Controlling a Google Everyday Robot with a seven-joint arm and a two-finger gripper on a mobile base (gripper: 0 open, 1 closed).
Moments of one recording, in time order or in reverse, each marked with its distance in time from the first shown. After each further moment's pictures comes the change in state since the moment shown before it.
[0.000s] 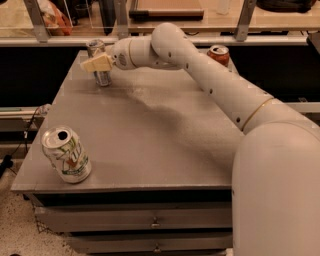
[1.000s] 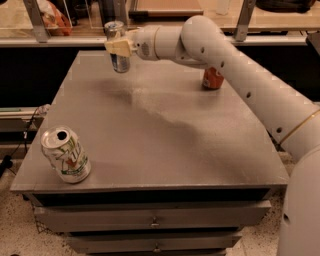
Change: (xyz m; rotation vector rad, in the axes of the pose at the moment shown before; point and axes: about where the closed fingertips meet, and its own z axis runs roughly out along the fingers) arm -0.039 -0.006 -0.082 0.086 -0.118 -0.021
